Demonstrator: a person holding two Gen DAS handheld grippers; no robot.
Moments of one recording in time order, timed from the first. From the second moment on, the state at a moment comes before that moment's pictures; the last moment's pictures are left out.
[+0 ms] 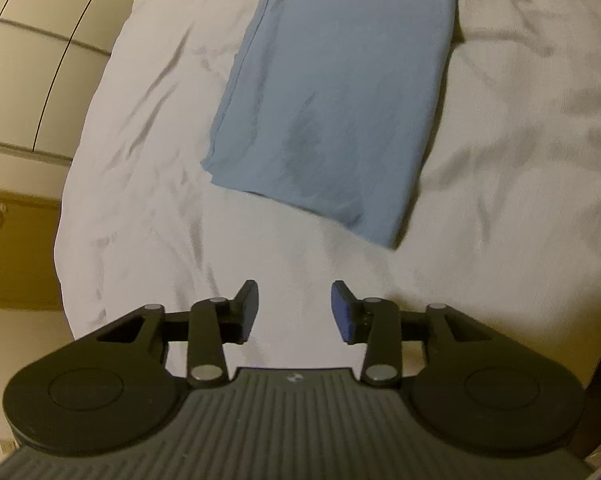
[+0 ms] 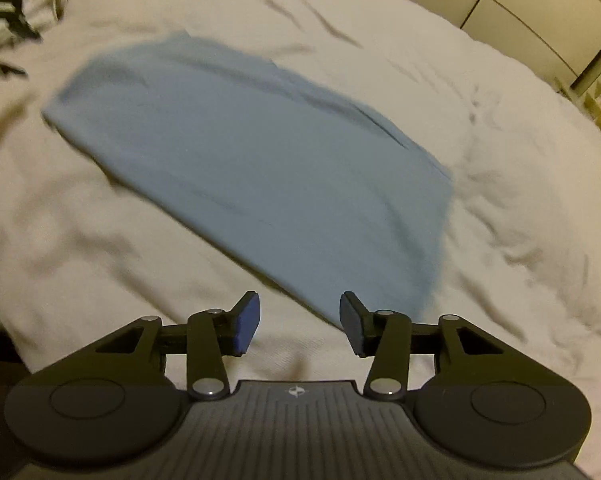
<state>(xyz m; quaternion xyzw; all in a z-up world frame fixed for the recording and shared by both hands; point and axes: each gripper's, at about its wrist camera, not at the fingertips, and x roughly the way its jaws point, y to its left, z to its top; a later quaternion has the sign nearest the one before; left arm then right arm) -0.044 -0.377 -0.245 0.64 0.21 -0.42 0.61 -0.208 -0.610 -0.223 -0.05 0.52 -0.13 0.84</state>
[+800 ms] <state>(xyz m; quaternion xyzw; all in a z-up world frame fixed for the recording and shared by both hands) 0.136 -0.400 -0.364 0.64 -0.27 -0.64 0.34 -0.020 -0.393 -0.244 0.00 0.55 -0.23 0.80</state>
